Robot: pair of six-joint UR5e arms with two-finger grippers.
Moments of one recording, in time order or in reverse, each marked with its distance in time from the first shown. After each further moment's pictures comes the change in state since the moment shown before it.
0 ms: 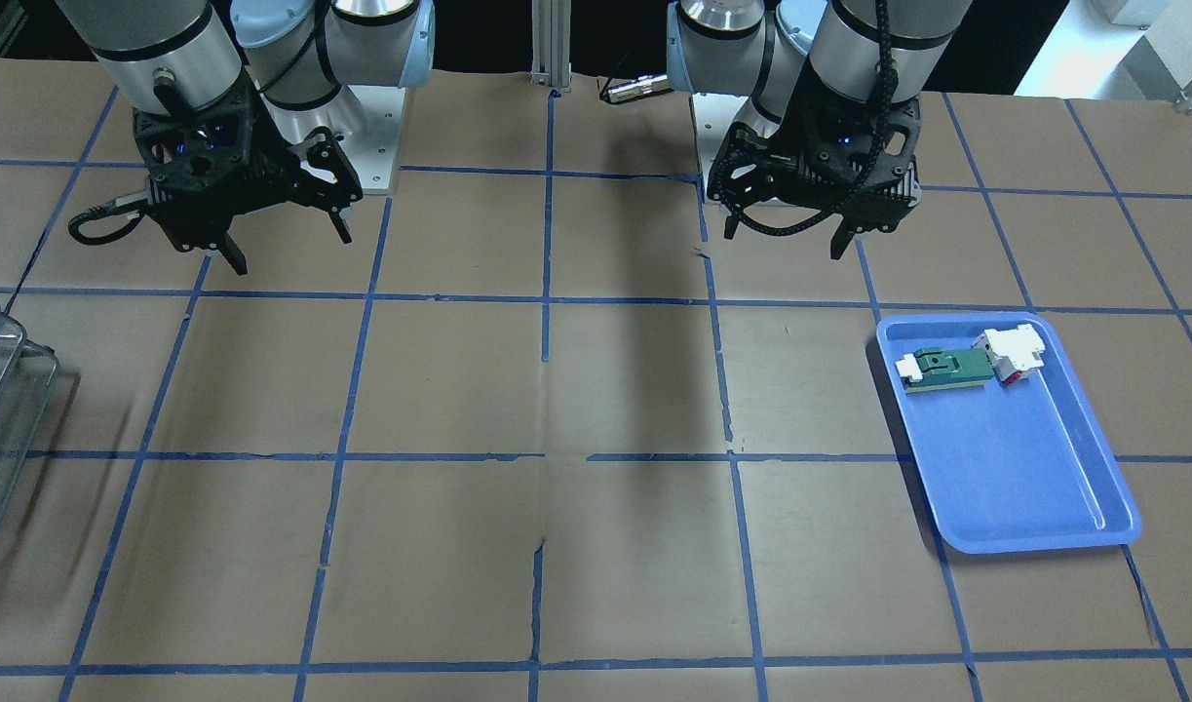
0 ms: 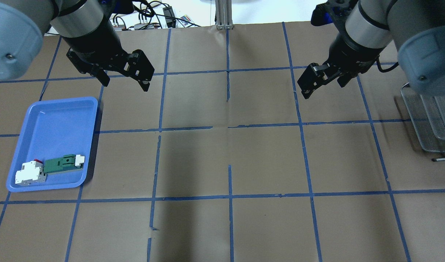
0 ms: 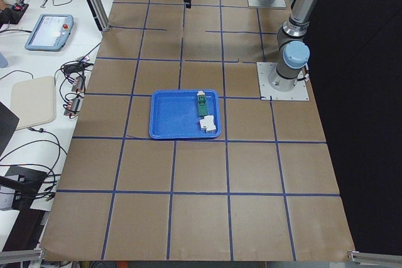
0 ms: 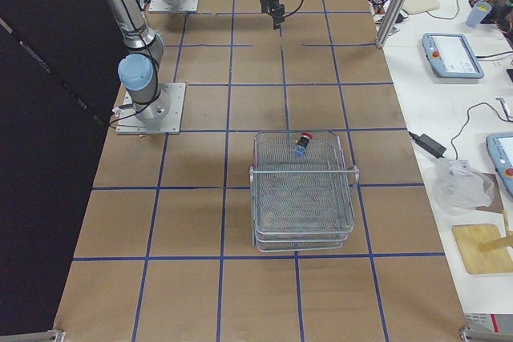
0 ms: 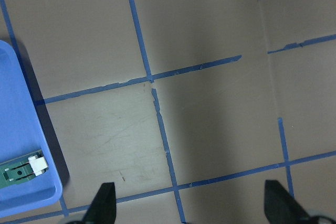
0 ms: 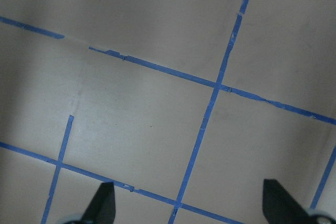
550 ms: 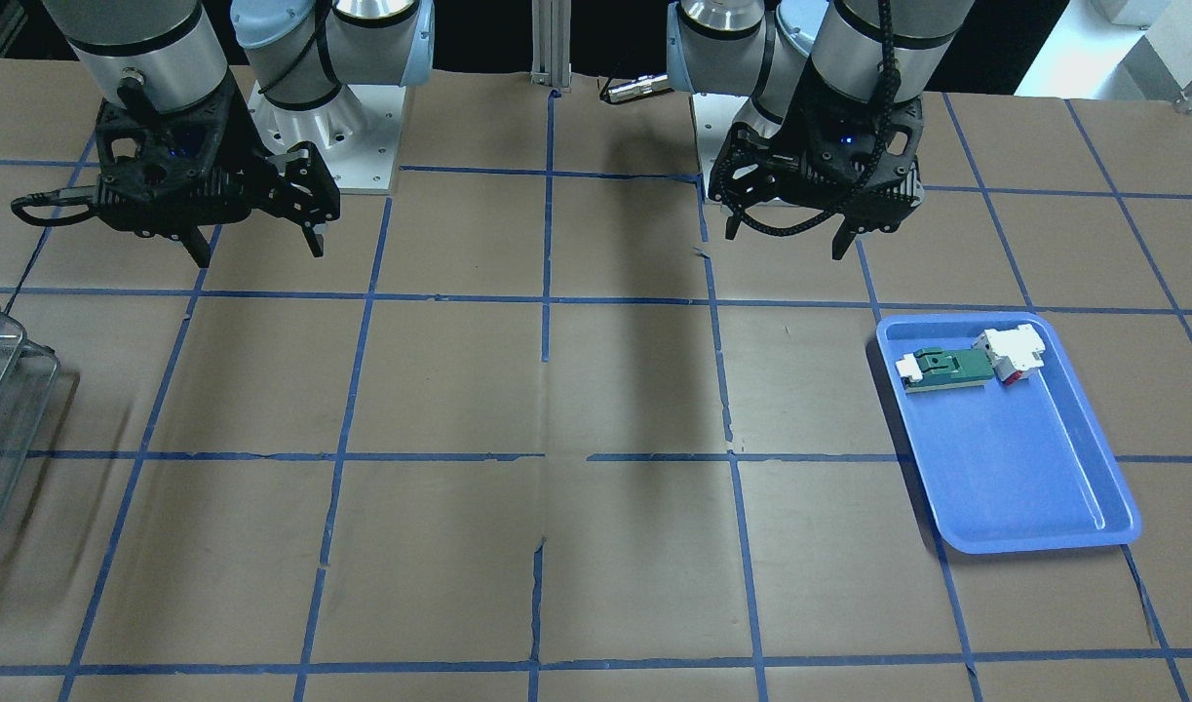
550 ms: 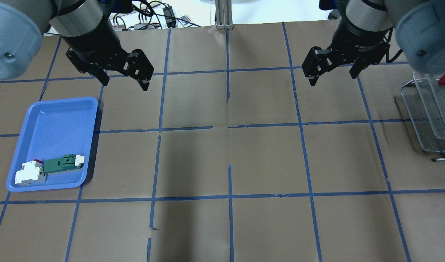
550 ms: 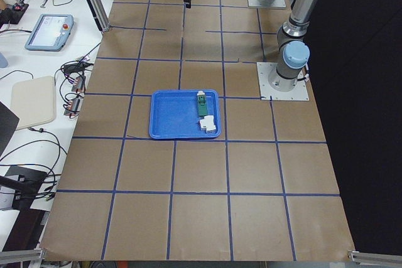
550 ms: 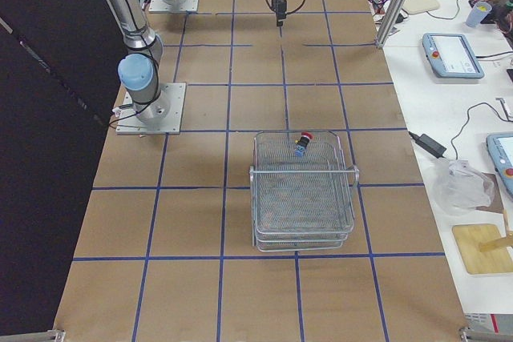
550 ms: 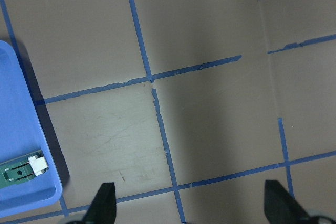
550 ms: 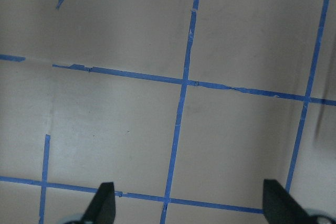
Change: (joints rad) left arm 0.001 0.000 0.001 0.000 0.000 0.000; right arm 0.022 0.042 -0.085 0.047 -0.105 0.162
